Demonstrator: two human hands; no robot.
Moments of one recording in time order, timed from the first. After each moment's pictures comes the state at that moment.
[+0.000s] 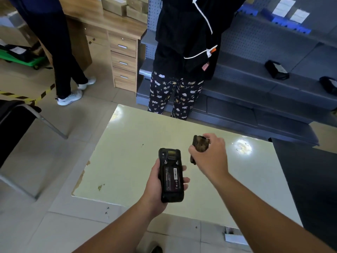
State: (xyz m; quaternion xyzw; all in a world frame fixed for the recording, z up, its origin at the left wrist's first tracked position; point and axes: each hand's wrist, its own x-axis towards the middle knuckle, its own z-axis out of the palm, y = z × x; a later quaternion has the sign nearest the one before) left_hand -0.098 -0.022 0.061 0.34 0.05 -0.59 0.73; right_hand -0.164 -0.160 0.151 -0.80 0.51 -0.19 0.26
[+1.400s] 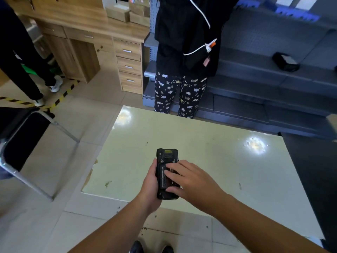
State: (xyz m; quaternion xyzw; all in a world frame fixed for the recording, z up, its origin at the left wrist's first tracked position) left_hand -0.096 -0.003 0.050 0.47 0.10 -0.57 0.67; right_hand -0.213 -0.110 0.129 -1.00 -0.01 -0.05 0.03
